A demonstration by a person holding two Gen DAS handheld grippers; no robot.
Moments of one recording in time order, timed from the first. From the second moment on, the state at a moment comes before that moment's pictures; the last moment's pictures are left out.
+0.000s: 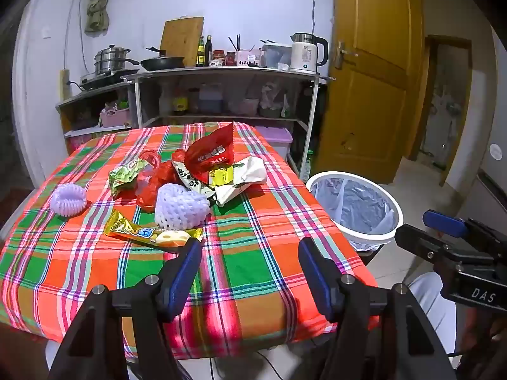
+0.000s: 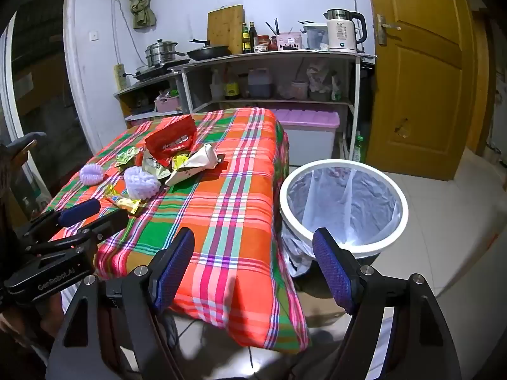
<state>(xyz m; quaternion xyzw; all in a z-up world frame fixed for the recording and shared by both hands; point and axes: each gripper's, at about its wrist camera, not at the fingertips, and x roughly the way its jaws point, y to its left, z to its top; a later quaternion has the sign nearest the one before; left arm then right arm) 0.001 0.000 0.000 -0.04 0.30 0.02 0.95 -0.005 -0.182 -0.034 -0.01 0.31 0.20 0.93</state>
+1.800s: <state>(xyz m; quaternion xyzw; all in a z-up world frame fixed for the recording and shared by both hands) -0.005 -0.005 -0.001 -0.04 0.29 0.01 0.95 -0.002 -0.181 -0.041 -0.01 0.31 0.20 0.93</state>
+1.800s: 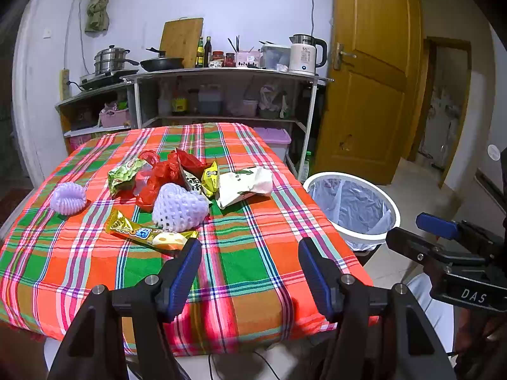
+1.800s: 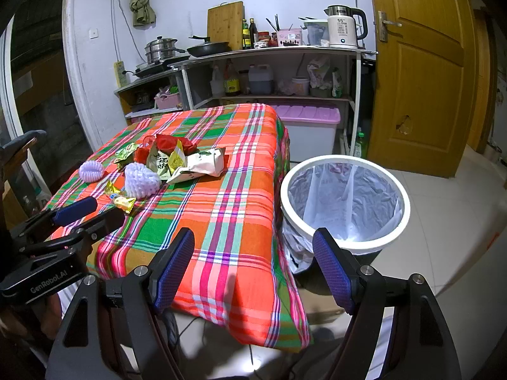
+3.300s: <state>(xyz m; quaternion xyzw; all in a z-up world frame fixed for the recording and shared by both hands) -0.005 -0.011 -0.001 -0.05 0.29 0.01 0.96 0.000 -0.181 -0.045 -0.01 0.32 0.20 0.93</state>
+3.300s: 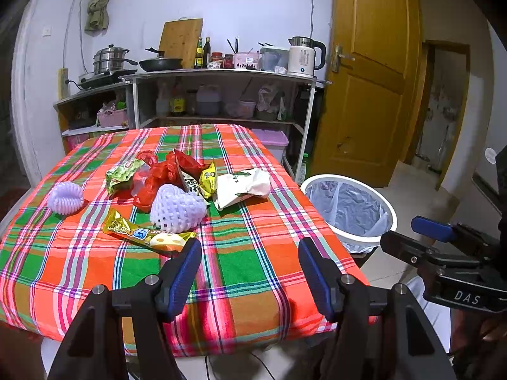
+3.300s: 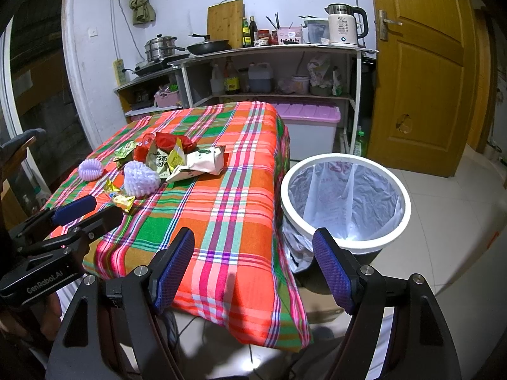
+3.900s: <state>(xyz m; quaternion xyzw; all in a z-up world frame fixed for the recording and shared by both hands) 0.027 0.052 -0.013 -0.07 0.32 0.05 0.94 0.040 -0.142 -0.054 -0.02 0.34 0.24 0.91</state>
